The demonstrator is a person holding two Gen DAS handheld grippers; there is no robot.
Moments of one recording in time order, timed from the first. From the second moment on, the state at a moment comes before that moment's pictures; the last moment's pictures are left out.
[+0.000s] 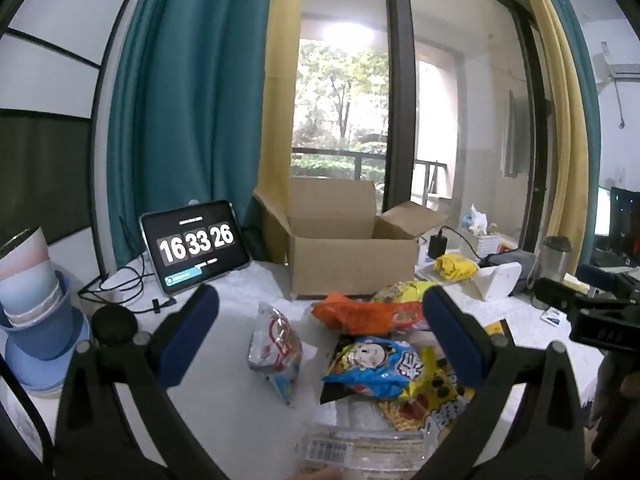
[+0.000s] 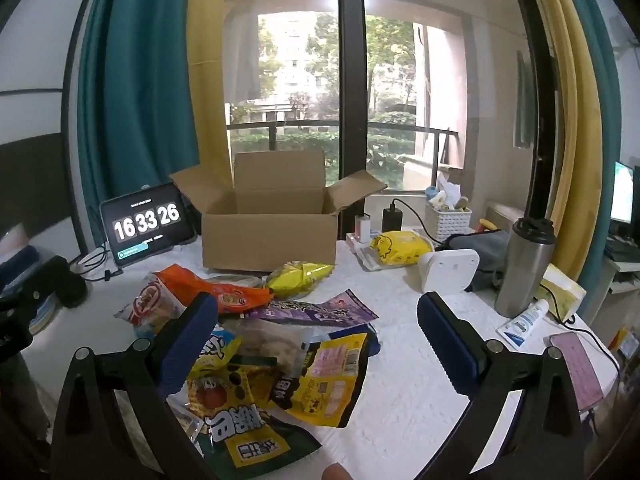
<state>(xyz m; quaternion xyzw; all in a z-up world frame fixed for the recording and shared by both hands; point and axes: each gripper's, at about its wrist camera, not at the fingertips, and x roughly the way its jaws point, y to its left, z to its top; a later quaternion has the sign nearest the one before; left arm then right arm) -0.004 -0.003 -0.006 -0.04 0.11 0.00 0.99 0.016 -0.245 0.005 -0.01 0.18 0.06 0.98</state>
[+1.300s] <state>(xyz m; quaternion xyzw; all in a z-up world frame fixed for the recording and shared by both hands) -0.007 -0.008 -0.006 -0.04 0.11 -0.01 0.99 0.018 -0.249 0.004 -0.02 0.18 0.06 0.98</state>
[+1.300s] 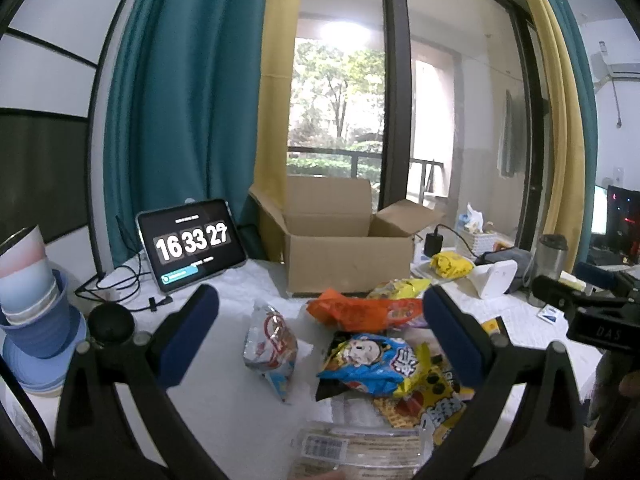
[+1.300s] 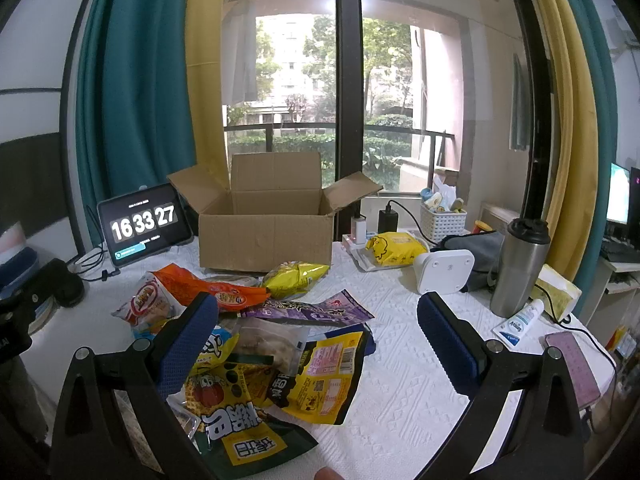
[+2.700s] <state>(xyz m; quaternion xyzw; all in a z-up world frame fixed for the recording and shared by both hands) 0.025 -0.016 -0.096 -0.08 0.31 -0.09 0.94 0.027 -0.257 -0.041 -0.03 0.24 0.04 0.97</state>
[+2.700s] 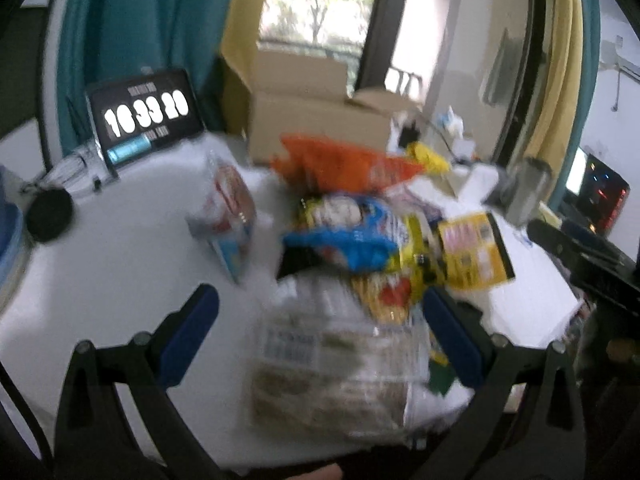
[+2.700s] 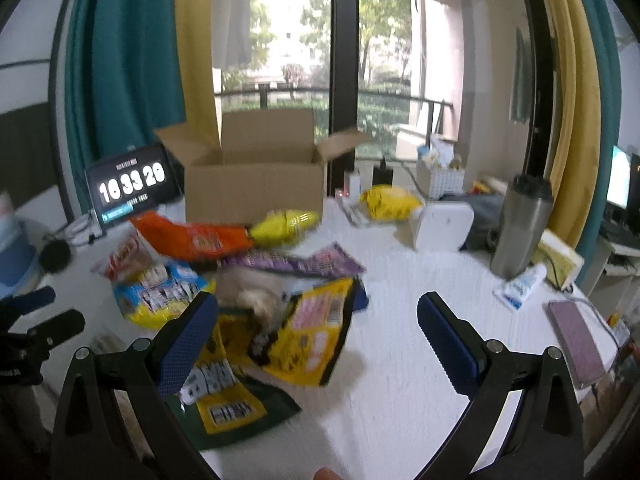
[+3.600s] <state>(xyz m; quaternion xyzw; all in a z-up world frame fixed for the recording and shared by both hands) 0.035 -0.018 -0.152 -0.09 0.40 -0.16 0.90 0.036 -0.210 -0.119 -0.01 0.38 0.19 0.91</state>
